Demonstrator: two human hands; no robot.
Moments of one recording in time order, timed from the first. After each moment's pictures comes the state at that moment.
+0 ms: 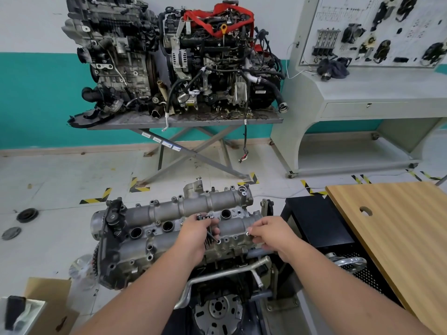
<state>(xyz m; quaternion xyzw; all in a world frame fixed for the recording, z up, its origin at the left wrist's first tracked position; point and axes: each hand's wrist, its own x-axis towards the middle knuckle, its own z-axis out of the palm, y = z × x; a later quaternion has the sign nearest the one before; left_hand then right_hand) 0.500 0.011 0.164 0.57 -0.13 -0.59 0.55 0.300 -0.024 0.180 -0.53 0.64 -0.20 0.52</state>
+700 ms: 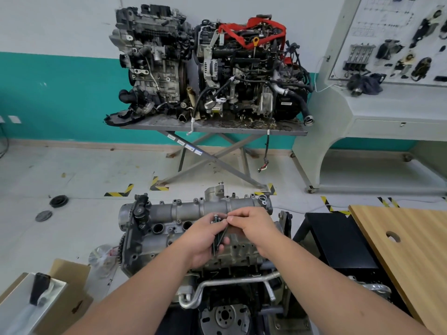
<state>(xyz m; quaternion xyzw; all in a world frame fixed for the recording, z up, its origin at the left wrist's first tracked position) 0.527 0.038 0.194 0.53 -0.24 -0.66 0.48 0.390 -0.014 0.218 -0.55 0.50 -0.28 0.61</state>
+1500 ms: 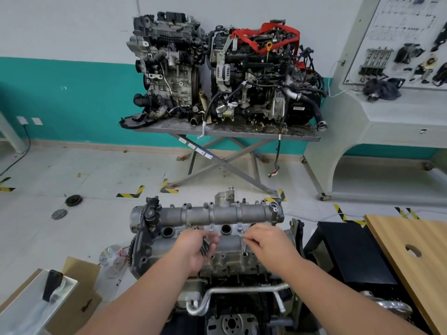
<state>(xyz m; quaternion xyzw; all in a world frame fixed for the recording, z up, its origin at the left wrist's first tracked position) 0.558 0.038 0.170 0.58 0.01 -0.61 0.54 0.357 -0.018 0.190 -0.91 0.33 -0.19 0.17</state>
